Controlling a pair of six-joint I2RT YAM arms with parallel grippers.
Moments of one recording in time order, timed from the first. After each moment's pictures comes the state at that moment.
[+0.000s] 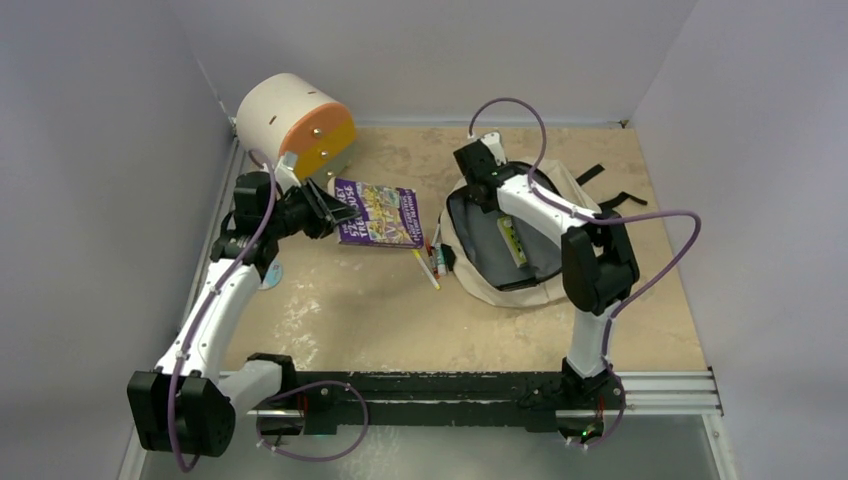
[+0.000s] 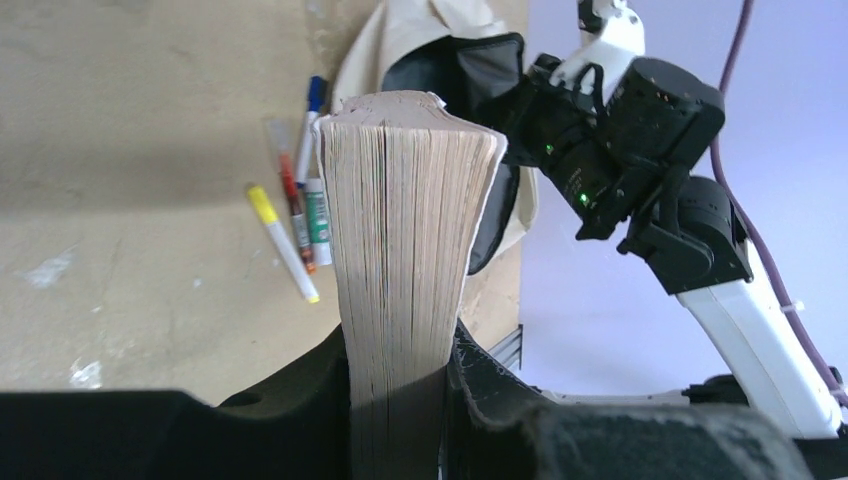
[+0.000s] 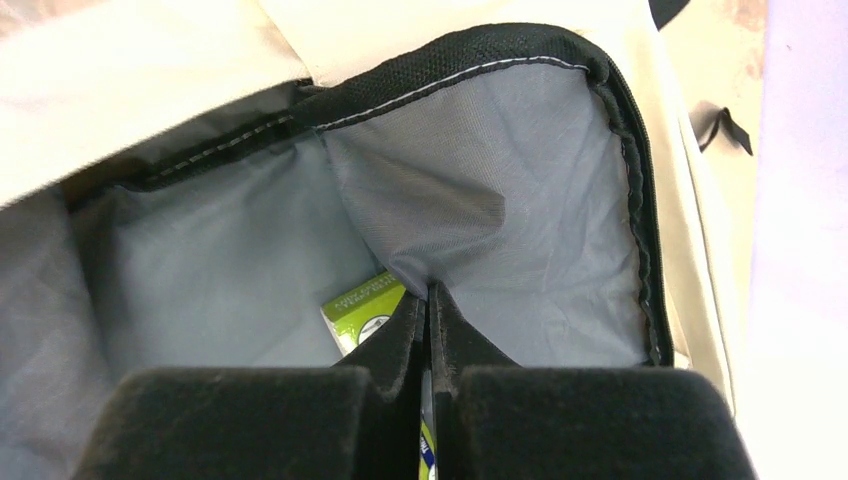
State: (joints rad) left arm -0.06 1.07 0.87 -0.29 0.63 -0.88; right arm 0.52 1.91 1.46 -0.56 0.75 0.18
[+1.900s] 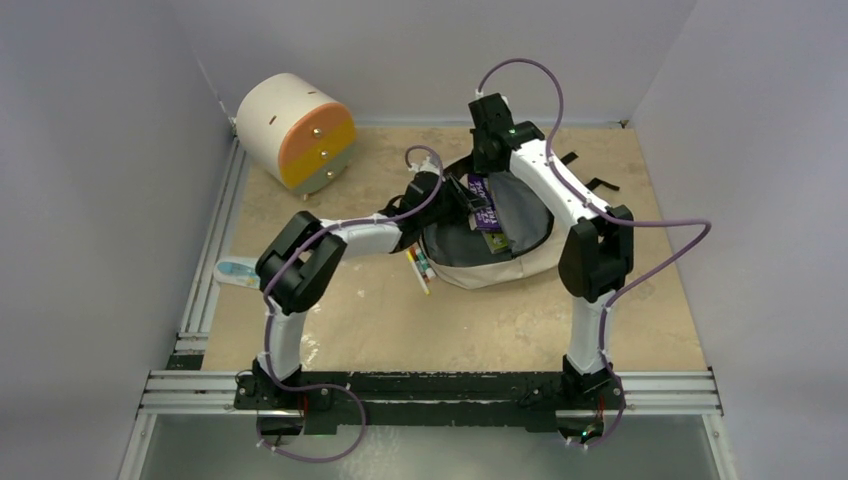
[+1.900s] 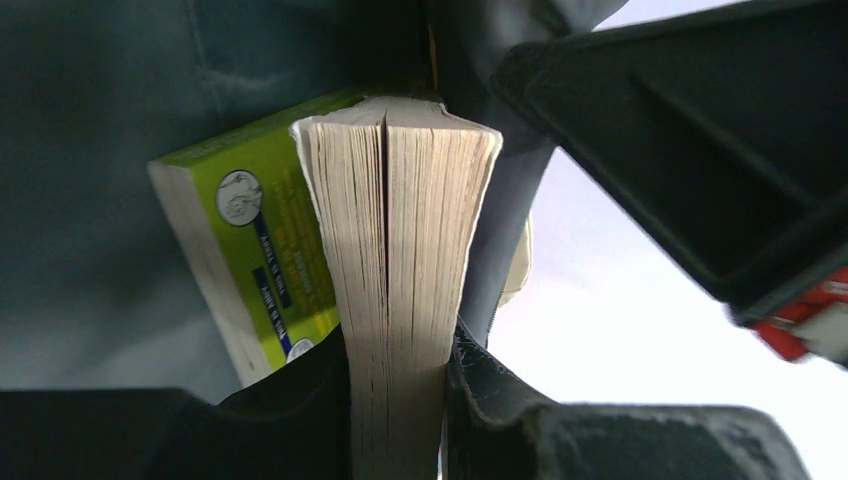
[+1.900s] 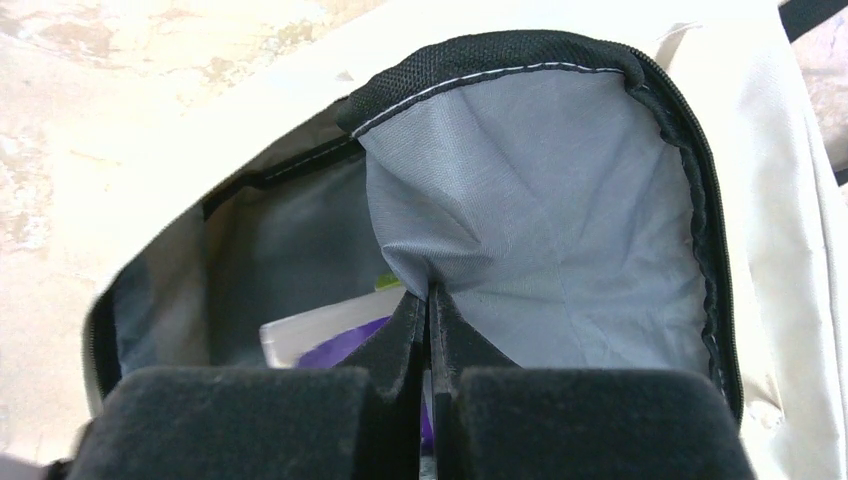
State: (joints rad) left arm -0.70 2.00 1.26 0.42 0.14 -1.25; right arm 0.43 2.00 1.89 -0.79 0.31 0.28
